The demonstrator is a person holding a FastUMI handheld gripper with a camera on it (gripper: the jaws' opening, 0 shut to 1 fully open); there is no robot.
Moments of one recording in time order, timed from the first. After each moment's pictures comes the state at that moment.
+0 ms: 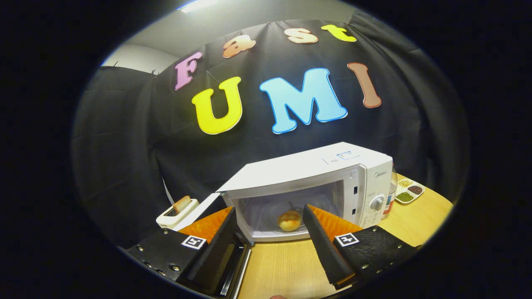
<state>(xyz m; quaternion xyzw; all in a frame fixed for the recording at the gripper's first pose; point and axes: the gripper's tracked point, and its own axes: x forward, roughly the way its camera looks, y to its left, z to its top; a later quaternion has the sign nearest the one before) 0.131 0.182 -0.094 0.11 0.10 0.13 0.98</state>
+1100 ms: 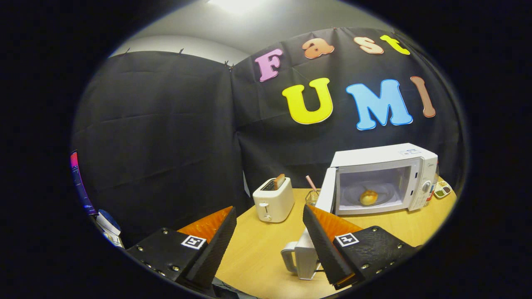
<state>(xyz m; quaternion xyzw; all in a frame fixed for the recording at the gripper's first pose) -0.088 0.355 -0.074 0.07 0.11 0.35 0.93</state>
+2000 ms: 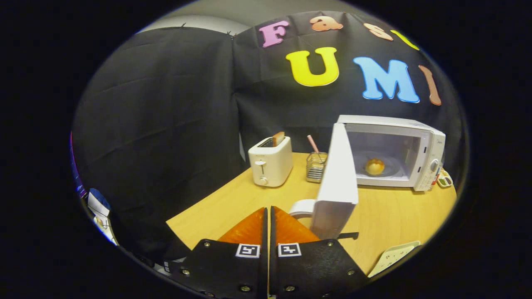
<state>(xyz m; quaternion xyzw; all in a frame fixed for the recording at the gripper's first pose) -0.080 0.357 -0.175 0.02 0.22 0.34 0.91</state>
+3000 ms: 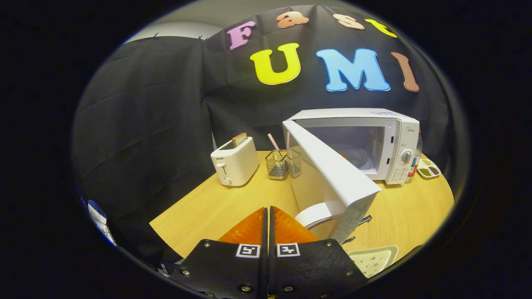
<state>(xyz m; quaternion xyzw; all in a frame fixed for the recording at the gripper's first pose) -0.029 0.253 -0.179 0.03 0.23 0.27 0.93</state>
